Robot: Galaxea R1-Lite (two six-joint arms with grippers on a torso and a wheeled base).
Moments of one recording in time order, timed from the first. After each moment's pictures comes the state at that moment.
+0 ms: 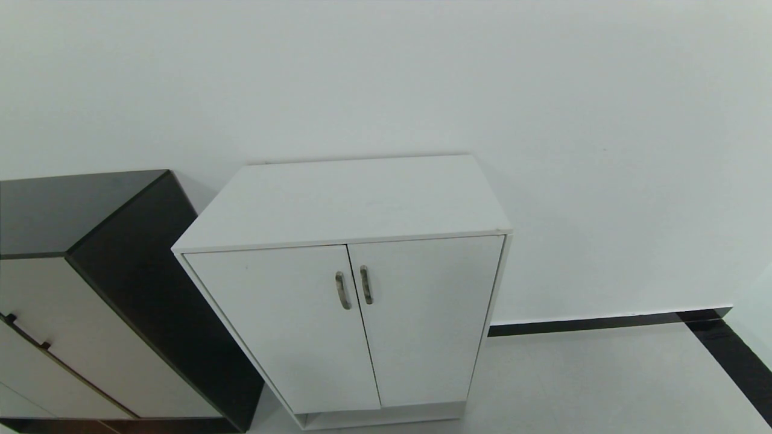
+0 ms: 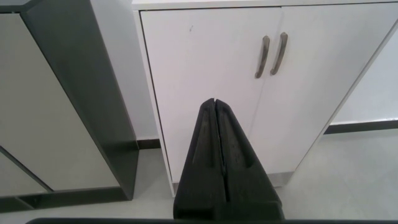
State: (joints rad) left arm 0.00 0.00 0.00 0.00 0.01 0.00; right arm 0.48 0.51 0.00 0.00 -0.08 0.04
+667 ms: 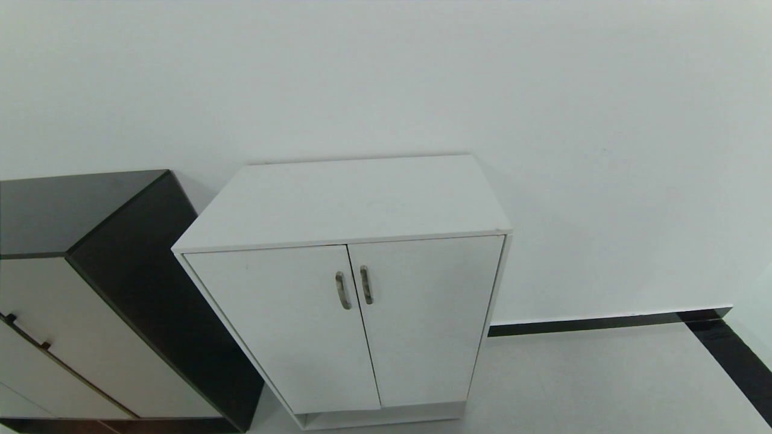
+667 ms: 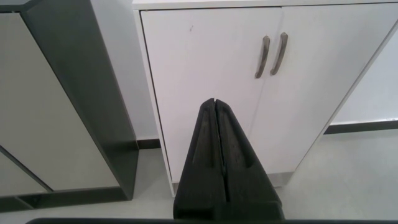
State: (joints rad) left arm 0.00 0.00 0.00 0.00 0.01 0.00; right arm 0.20 0.32 0.00 0.00 -0.08 0.01
